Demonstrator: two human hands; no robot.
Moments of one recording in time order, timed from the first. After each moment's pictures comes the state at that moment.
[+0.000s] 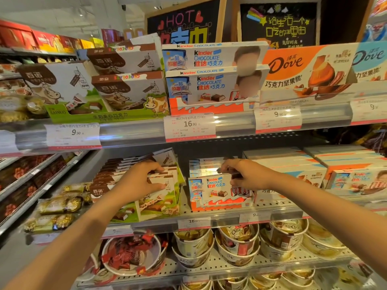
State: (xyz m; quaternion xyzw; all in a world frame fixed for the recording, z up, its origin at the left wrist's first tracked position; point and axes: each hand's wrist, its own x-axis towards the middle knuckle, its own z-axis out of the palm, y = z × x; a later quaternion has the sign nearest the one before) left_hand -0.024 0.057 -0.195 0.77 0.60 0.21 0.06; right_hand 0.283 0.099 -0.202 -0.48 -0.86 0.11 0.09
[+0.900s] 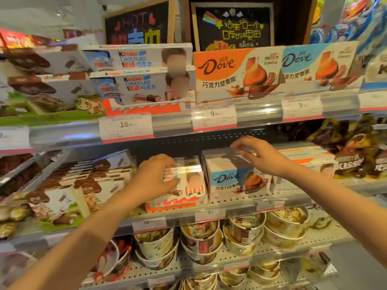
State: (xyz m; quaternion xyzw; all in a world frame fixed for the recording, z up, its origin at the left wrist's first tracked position) left_hand 0.122 0.053 -0.190 0.81 0.54 0.23 0.02; right_hand 0.418 0.078 -0.175 -0.49 -0.81 0.12 0.29
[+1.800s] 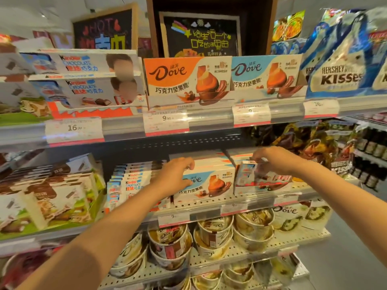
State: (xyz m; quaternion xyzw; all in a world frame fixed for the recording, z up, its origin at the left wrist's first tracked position) left_hand 0.253 0.090 -0.214 0.84 0.50 0.22 0.05; right_hand 0.558 0.090 -0.179 -0.60 -0.80 -0.04 0.03
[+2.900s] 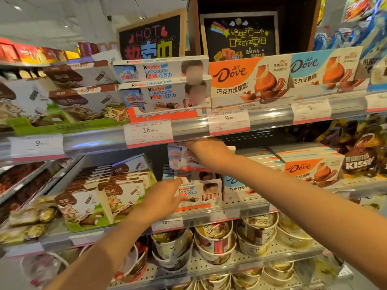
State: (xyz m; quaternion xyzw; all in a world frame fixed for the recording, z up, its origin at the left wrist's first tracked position) left_hand 0.099 0.047 -0.229 0.82 0.55 0.14 -0.06; right_hand 0.270 0.080 -0.146 -0.42 -0.87 -0.17 0.21
